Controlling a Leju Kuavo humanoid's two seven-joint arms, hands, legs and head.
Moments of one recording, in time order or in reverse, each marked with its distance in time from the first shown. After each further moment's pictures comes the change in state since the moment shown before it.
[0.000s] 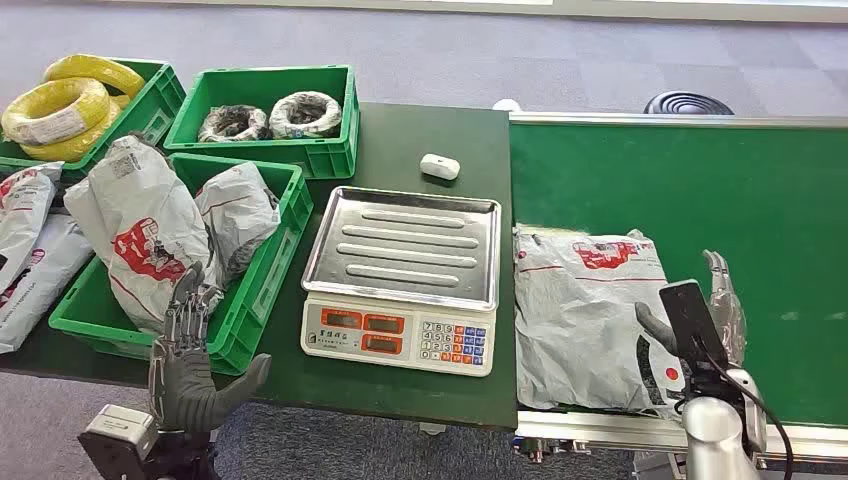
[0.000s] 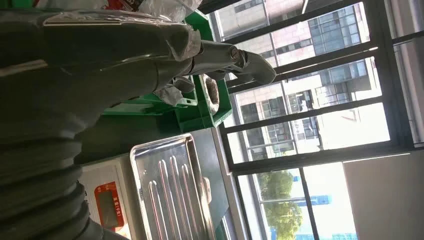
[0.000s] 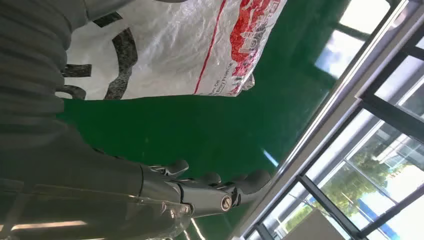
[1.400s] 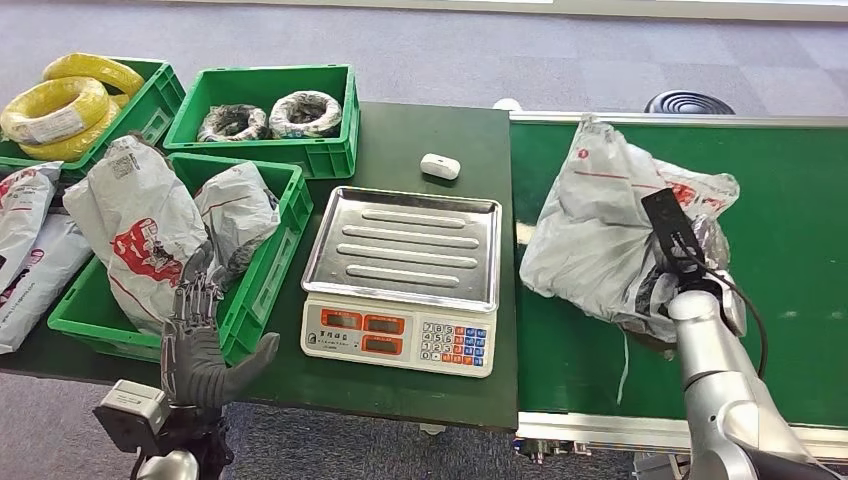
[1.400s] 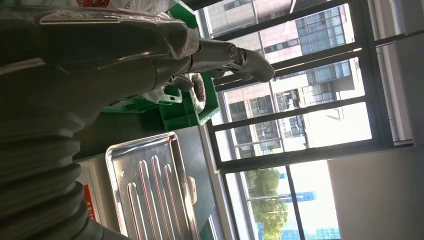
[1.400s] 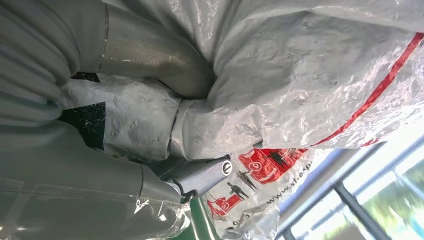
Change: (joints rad) left arm -0.091 0.035 -0.047 0.075 0.042 0.063 -0.021; right arm -0.510 -0.097 0.093 0.636 0.081 -0.120 0.052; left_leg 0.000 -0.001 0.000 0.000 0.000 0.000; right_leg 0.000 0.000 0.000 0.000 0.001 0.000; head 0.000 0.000
